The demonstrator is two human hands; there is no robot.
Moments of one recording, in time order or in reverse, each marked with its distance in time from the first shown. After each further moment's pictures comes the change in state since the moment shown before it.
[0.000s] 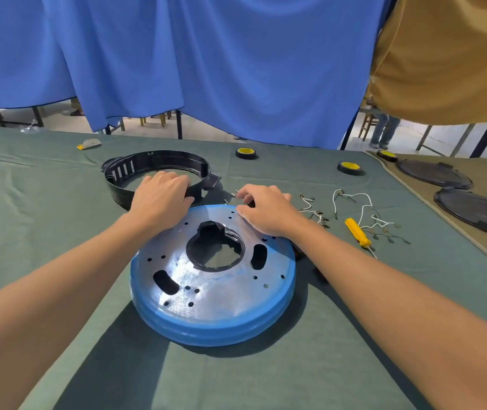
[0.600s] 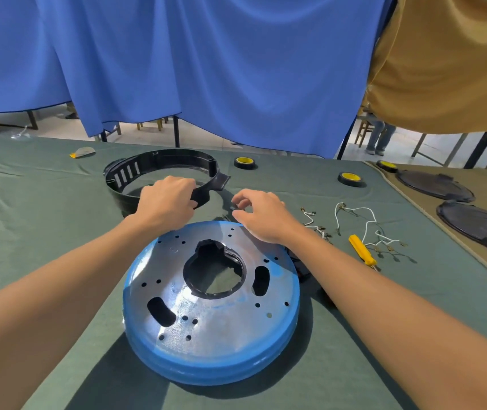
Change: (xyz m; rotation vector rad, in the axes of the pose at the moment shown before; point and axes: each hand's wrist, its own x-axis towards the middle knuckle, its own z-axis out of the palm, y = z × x) left_hand 0.028 0.006 -0.005 -0.048 -0.036 -0.057; right_hand 0.020 -0.004 -0.003 0.085 -0.003 -0.013
